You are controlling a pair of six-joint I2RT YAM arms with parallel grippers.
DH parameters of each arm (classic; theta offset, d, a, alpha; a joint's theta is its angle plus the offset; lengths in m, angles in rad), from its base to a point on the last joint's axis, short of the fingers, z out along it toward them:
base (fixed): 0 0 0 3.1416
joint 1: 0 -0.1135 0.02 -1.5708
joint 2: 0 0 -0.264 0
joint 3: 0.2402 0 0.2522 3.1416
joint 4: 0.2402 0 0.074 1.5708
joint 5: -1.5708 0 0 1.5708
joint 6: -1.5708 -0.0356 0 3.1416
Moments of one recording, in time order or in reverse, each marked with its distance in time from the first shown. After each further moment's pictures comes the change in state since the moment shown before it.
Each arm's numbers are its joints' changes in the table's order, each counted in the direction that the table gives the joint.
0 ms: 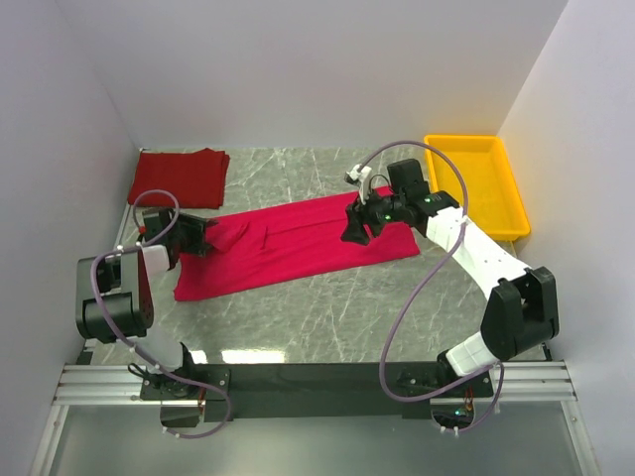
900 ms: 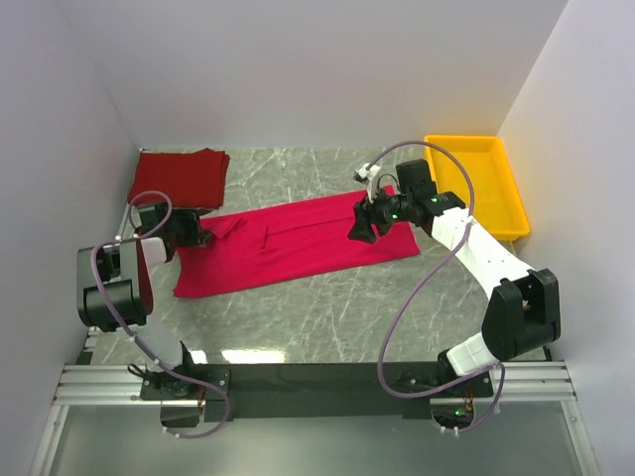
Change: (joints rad) left arm -0.033 -0.089 0.081 -0.042 -0.039 0.243; right arm 0.052 0.011 -0.021 0.002 0.001 -0.005
